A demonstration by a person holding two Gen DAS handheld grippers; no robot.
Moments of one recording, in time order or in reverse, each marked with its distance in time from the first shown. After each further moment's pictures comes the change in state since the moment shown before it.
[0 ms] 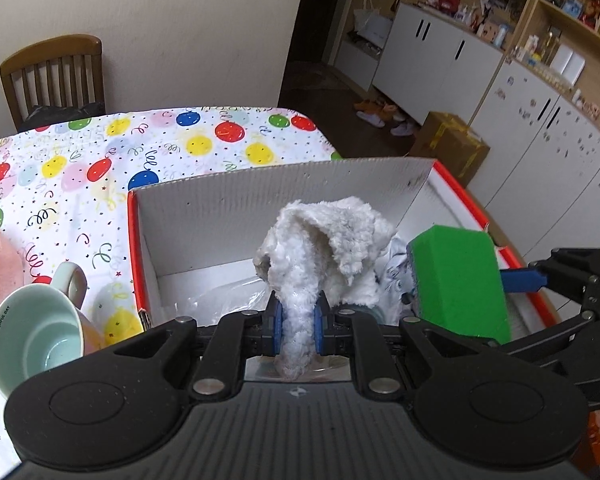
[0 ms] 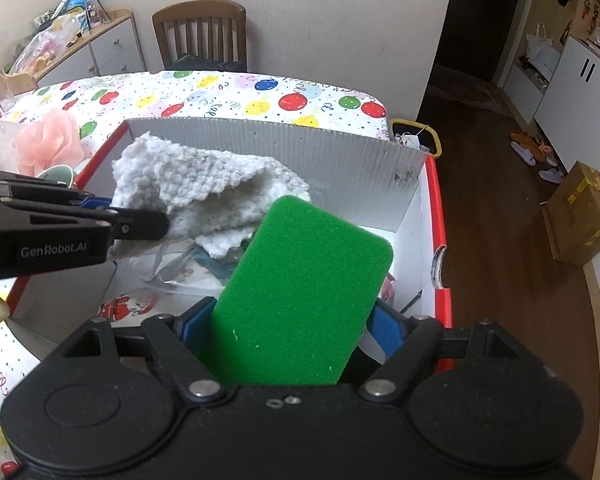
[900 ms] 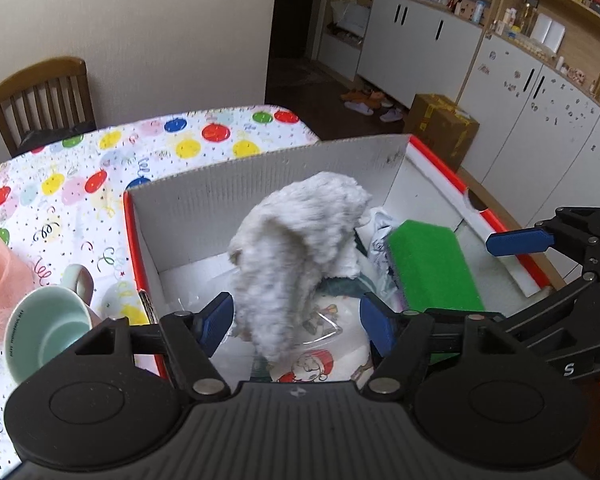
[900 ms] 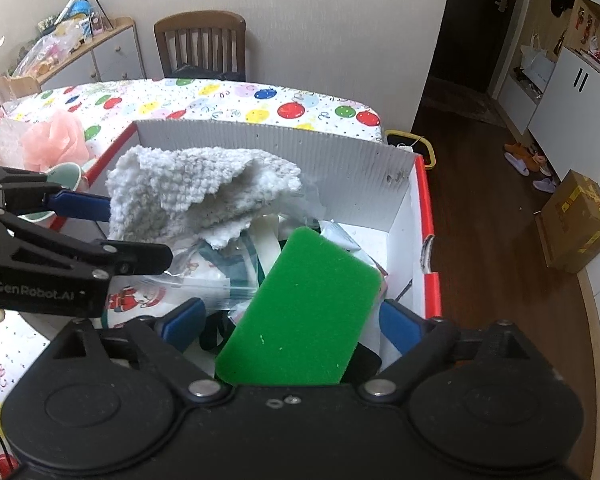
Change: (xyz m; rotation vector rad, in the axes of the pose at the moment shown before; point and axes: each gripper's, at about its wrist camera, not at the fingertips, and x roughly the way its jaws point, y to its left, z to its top) left arm -0.014 -0.015 -0.012 0.110 0.023 0.017; right arm -0.017 -0.001 -0.013 -0.007 -0.048 -0.010
